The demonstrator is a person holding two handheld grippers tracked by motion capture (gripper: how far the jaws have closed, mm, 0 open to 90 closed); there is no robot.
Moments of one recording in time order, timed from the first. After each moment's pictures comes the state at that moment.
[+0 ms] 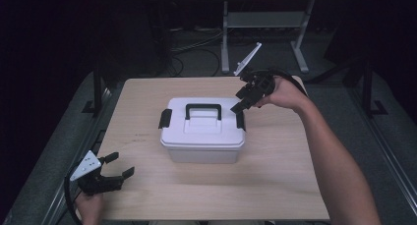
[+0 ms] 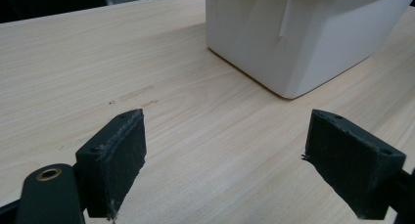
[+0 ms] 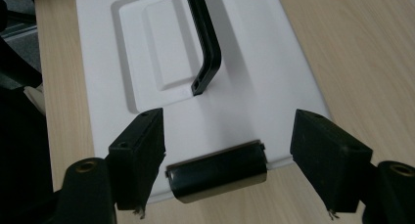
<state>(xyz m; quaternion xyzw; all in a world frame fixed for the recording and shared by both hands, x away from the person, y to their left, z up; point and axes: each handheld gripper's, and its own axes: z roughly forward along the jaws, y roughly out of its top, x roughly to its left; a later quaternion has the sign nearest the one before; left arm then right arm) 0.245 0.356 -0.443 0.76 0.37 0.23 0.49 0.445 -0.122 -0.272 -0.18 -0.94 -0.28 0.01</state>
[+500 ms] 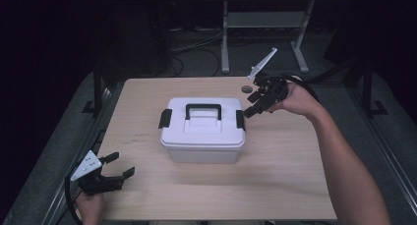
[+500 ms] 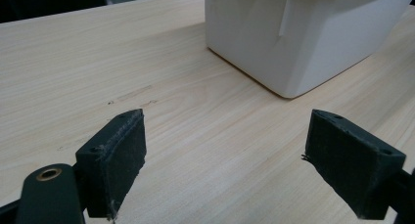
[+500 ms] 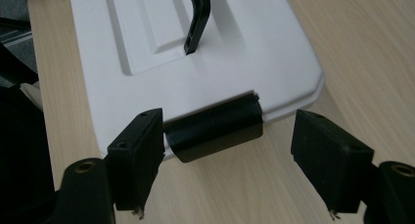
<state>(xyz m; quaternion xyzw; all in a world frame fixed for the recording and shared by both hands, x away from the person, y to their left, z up) 0.246 0.355 -0.443 0.76 0.37 0.23 0.48 0.433 -0.154 -0.280 -0.20 -0.94 -0.29 0.01</state>
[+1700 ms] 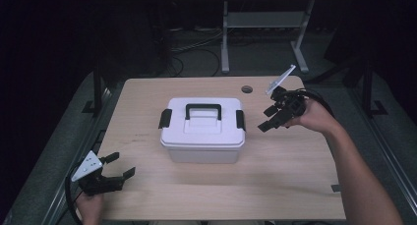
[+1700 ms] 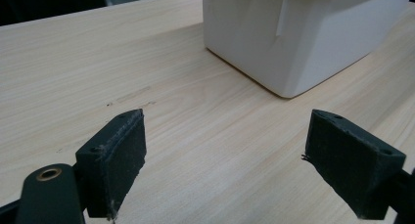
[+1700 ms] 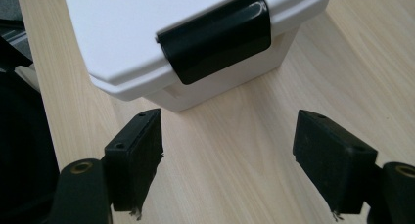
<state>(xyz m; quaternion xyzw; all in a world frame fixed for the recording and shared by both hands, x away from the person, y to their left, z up) 0.244 0.353 -0.442 0.76 0.36 0.23 0.48 0.407 -0.198 -0.312 -0.24 -0.93 -0.27 0.02</state>
